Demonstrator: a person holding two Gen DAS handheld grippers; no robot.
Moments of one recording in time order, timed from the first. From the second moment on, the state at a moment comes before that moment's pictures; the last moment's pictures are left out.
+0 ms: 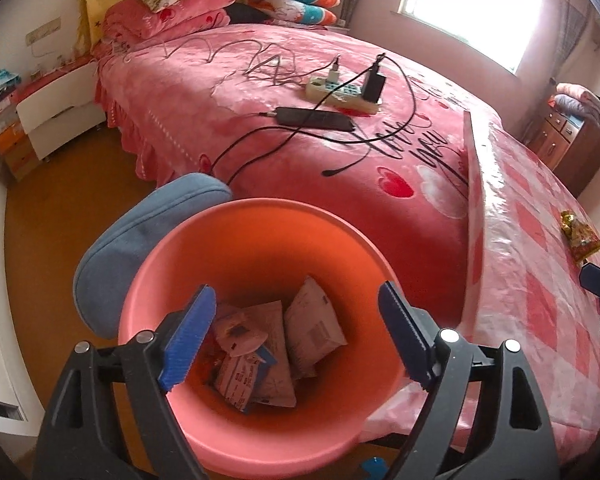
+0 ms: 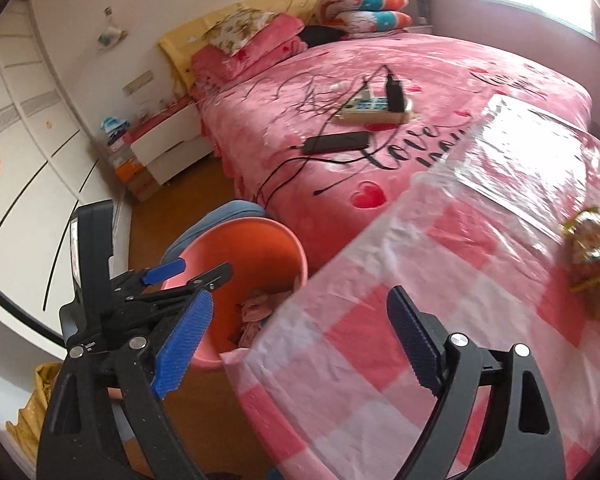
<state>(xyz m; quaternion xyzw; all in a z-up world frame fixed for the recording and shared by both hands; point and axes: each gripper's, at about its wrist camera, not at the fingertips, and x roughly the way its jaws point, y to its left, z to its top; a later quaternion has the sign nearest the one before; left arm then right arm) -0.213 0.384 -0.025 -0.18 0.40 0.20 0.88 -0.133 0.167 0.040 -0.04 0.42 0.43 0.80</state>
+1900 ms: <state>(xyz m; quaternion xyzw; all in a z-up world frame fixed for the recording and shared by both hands) -0.147 0.186 0.033 0.01 0.42 0.11 0.90 -0.109 -0.035 0.054 0.07 0.36 0.32 0.87</state>
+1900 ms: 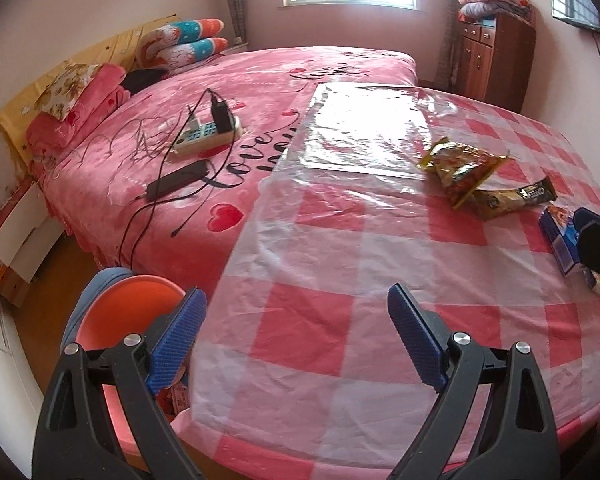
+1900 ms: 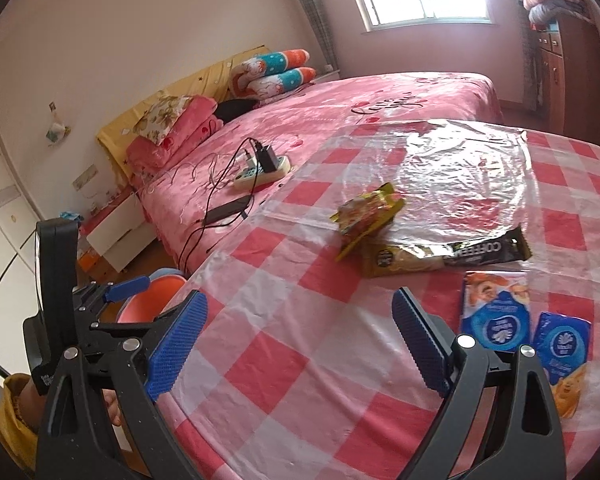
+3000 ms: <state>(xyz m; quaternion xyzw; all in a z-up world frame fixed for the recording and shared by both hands) -0.127 0.064 0.031 0.08 0.42 -0.02 0.90 -0.075 -0.177 0.050 0.18 0.34 0.21 0.90</state>
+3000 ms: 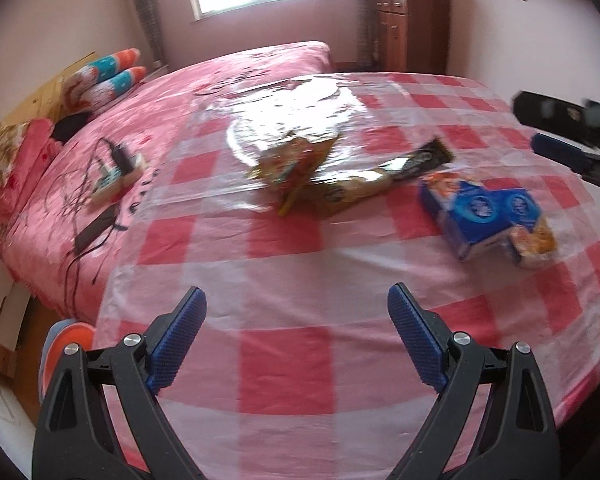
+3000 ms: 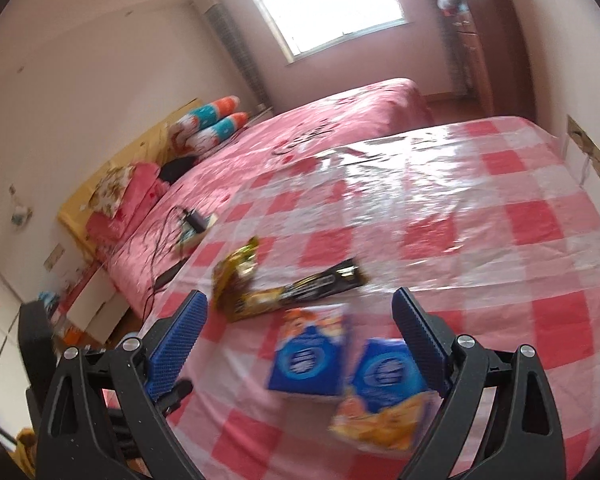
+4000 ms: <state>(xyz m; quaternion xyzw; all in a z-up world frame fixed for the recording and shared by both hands) -0.075 -0.030 0.015 0.01 0.46 -0.13 0.88 -0.064 -0.274 0.031 0.24 0.34 0.13 0.90</state>
